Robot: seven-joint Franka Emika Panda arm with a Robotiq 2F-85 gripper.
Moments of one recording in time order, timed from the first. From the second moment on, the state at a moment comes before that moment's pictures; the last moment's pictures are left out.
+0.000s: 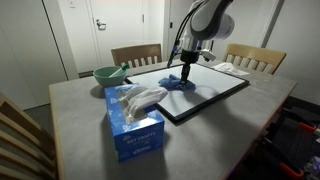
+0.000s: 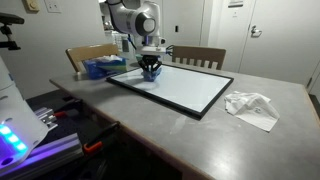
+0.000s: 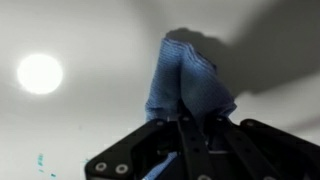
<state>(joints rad) -0.20 0.54 0.27 -2.16 -0.05 2.73 -0.63</state>
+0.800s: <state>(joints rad) -0.07 0.69 0.18 -1.83 -0.12 2.46 -0.63</state>
